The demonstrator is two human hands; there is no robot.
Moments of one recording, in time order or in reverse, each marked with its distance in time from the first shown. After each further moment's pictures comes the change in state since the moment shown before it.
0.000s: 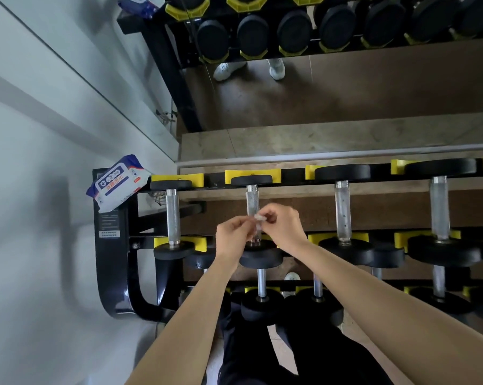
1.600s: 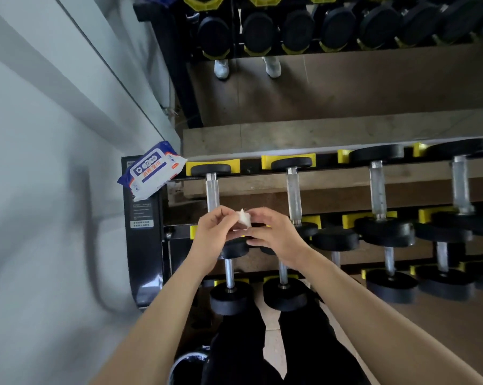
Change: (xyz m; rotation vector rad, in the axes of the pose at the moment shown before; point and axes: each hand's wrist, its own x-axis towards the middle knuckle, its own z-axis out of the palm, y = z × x) left_hand -0.021 0.015 -0.181 -0.179 -0.304 0.090; right_hand -0.053 -0.102 0.112 0.641 -0.173 0.296
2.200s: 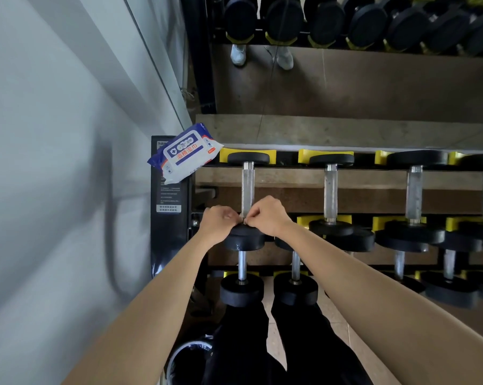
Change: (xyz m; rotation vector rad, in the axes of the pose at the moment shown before) left_hand 0.072 -0.064 -0.104 0.726 -0.032 -0.129; right_hand 0.091 0.014 0.077 -0.959 0.039 -0.019
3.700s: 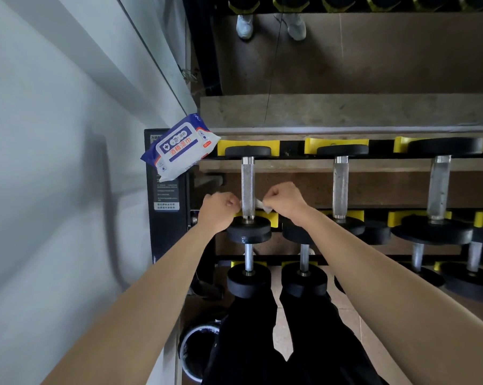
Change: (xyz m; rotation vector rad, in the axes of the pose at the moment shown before) left_hand 0.023 0.025 -0.003 0.251 -0.007 0.045; right_hand 0.035 0.027 -0.027 0.317 -0.003 0.260
